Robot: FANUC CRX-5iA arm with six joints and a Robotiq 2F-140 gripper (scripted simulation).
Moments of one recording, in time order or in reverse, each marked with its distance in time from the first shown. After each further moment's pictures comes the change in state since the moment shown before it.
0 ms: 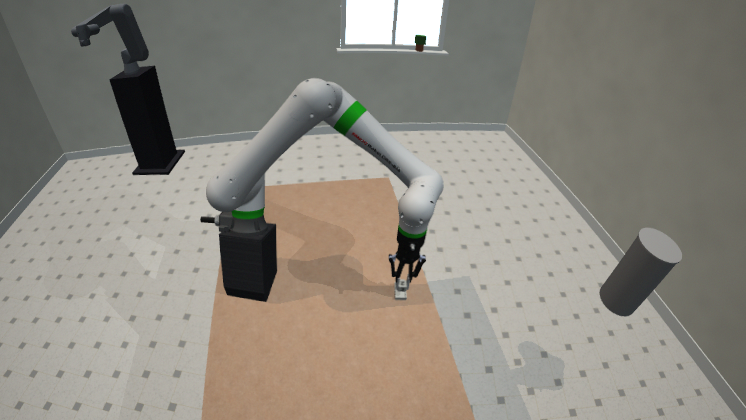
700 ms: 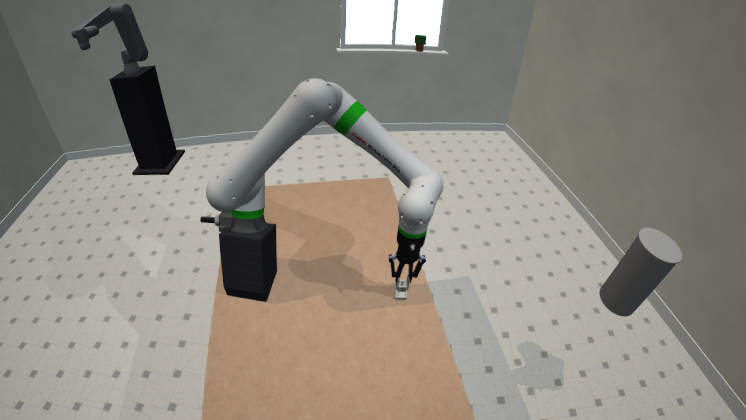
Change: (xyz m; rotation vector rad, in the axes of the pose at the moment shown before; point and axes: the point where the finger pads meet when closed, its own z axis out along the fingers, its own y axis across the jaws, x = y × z) arm 0.000 0.000 0.001 0.000 0.000 0.000
